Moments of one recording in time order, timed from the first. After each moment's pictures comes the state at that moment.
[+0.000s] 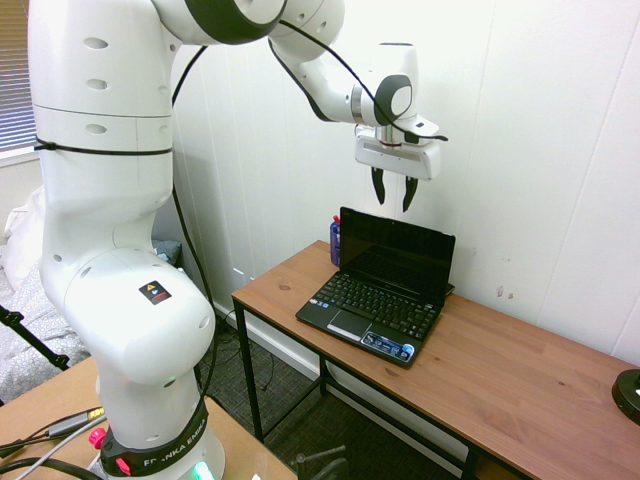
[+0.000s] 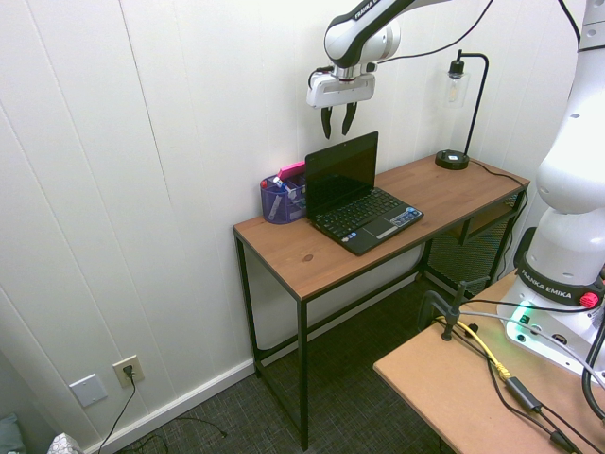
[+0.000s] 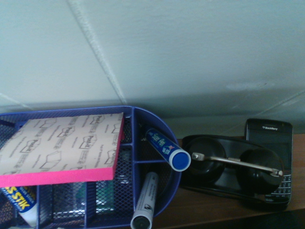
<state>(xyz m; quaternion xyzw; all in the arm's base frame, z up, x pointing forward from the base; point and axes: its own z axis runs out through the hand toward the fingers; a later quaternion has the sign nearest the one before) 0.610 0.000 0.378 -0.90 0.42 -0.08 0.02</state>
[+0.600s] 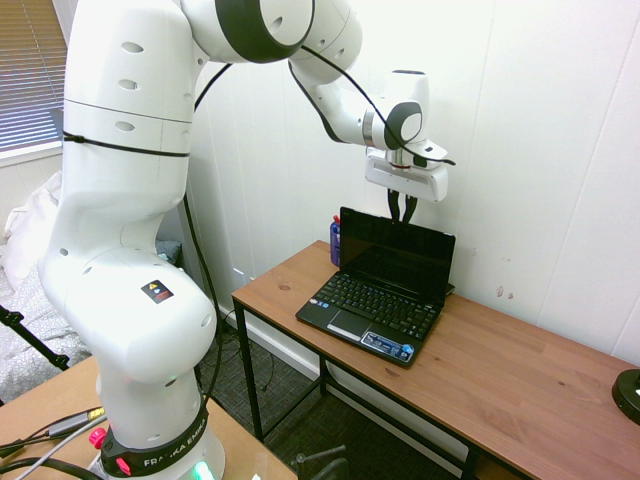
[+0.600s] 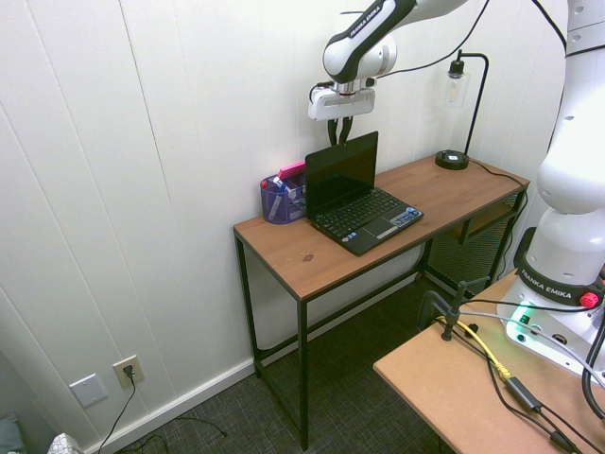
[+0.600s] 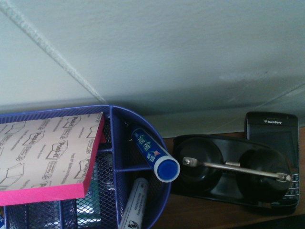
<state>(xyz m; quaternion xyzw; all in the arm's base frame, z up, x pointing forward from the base) 0.622 -0.014 0.341 -0.90 0.44 -0.06 0.02</state>
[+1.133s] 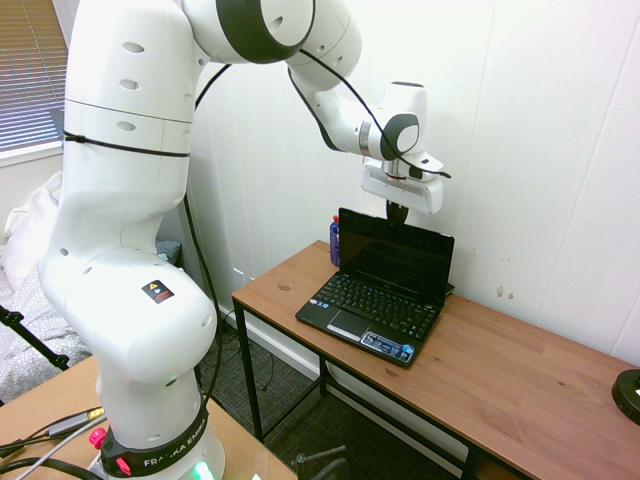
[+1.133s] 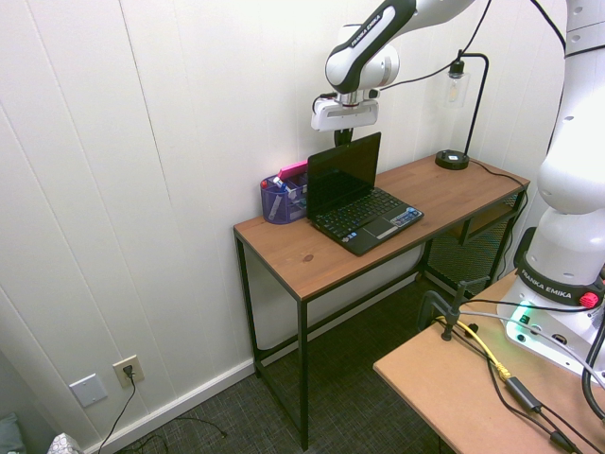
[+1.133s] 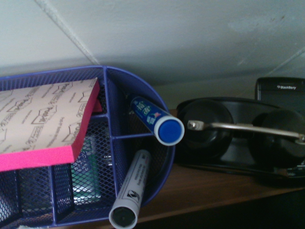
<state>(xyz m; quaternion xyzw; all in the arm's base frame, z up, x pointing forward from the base) 0.603 -0.012 0.311 -0.89 0.45 -0.04 0.02</state>
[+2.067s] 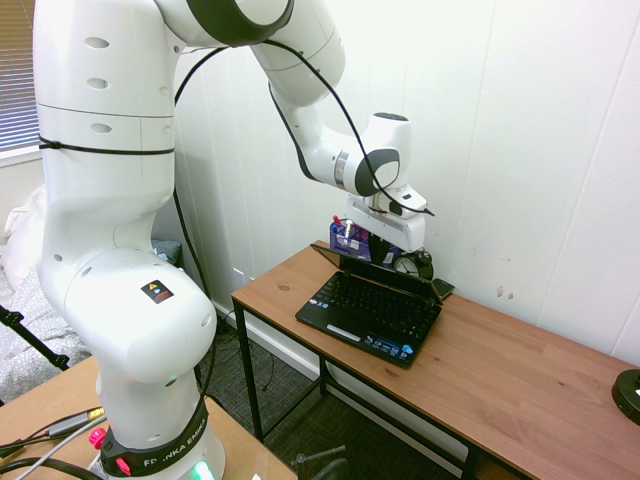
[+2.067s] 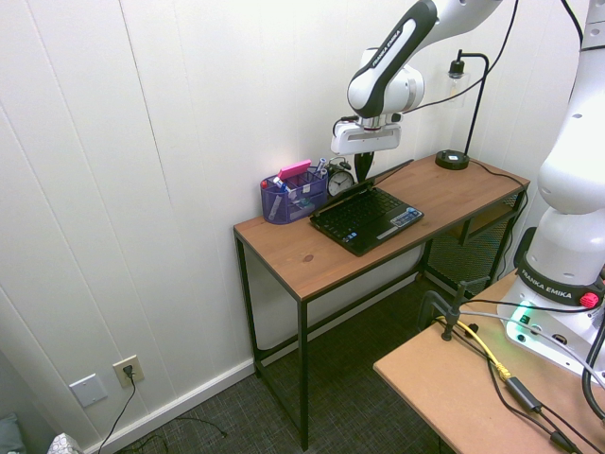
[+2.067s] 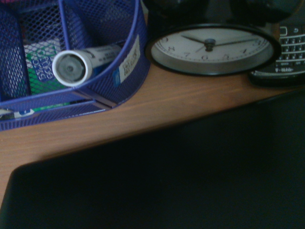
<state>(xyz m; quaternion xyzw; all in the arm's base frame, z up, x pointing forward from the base) 0.522 -0.019 0.266 -0.88 0.48 -0.02 0.03</state>
